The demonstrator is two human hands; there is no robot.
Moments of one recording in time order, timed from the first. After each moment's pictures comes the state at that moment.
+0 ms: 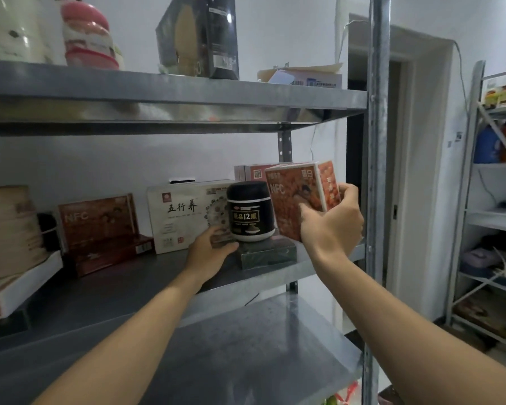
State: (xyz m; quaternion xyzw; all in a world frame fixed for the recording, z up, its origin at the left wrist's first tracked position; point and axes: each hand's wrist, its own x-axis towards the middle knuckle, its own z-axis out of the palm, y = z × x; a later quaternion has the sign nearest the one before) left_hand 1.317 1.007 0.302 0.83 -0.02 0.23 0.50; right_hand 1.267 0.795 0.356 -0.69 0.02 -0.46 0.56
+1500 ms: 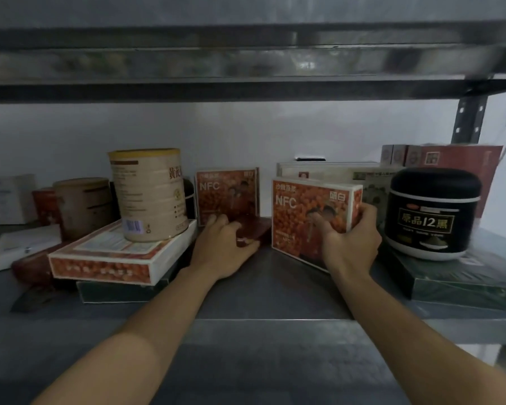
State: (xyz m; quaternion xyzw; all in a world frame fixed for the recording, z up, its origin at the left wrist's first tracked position) left_hand 1.290 1.214 0.290 0.94 0.15 0.30 0.08; right_hand 1.358 1.010 0.302 -0.69 -0.13 -0.27 0.66
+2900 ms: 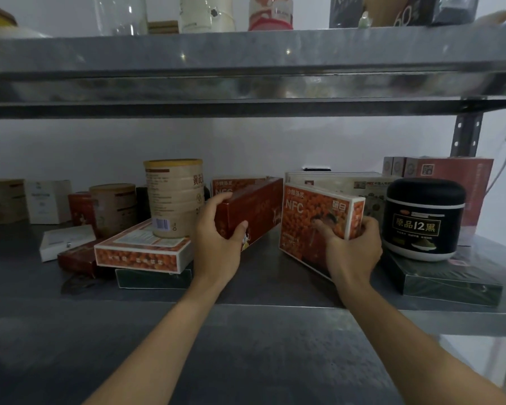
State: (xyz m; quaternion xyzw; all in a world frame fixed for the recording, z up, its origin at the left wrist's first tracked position) left_hand 1.212 1.163 0.315 0.72 0.05 0.57 0.39; right_hand 1.330 1.003 0.305 -0.65 -0.12 -0.23 0.72
